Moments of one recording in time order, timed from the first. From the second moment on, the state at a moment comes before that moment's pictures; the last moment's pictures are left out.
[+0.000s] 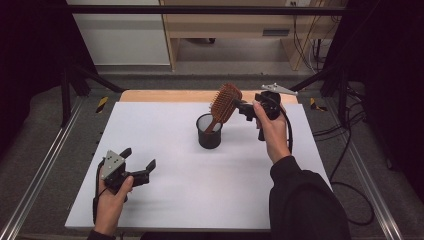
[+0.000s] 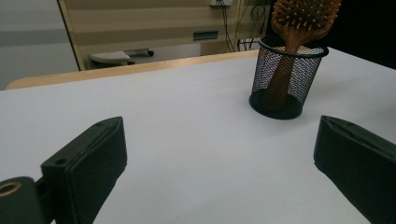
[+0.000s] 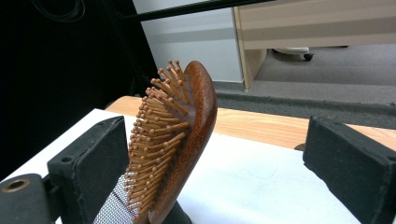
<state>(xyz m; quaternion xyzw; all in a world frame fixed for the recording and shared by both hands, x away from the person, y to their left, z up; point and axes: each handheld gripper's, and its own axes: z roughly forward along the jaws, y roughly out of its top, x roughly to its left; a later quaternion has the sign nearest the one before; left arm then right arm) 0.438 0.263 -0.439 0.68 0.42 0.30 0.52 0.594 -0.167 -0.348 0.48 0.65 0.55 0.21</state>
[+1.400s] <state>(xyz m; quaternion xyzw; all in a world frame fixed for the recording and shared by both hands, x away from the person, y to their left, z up) 0.438 0.263 -0.439 0.68 0.42 0.30 0.52 0.583 -0.196 -0.346 0.48 0.64 0.56 0.23</state>
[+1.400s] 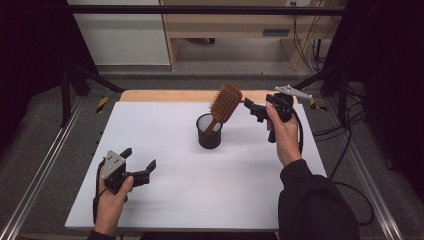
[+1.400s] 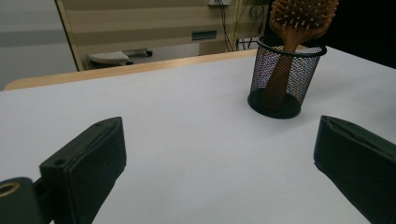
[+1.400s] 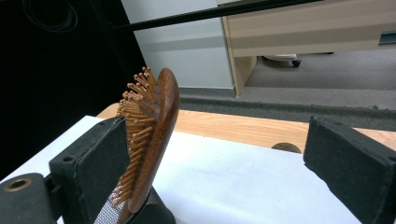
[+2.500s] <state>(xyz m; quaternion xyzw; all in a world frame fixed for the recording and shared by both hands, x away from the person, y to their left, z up) 0.438 0.264 -0.439 0.68 0.42 0.30 0.52 0.570 -0.217 -0.344 0.48 0.61 0.56 0.29</state>
